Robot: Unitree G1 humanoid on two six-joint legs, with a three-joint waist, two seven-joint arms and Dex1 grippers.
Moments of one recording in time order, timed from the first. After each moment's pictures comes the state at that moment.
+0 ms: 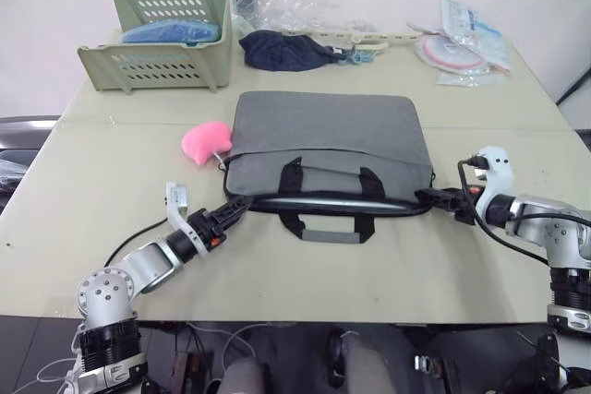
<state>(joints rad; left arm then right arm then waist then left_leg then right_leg) -0.24 0.30 0.43 -0.09 -1.28 1.16 -0.10 -0.48 -0.71 -0.28 0.09 0.54 1.13 0.57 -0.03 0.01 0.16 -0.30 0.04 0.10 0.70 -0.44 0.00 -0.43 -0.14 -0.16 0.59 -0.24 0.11</state>
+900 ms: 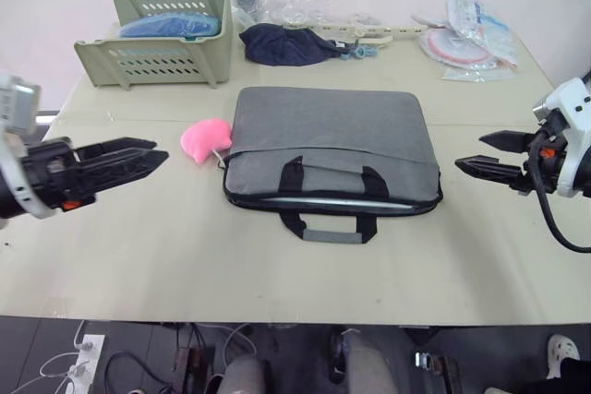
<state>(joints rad) -0.27 1.18 0.65 -0.18 -1.37 1.21 -0.72 -0.44 -1.16 -0.32 -0.25 0.61 0.96 0.93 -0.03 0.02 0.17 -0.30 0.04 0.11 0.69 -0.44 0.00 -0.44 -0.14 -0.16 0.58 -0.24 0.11</state>
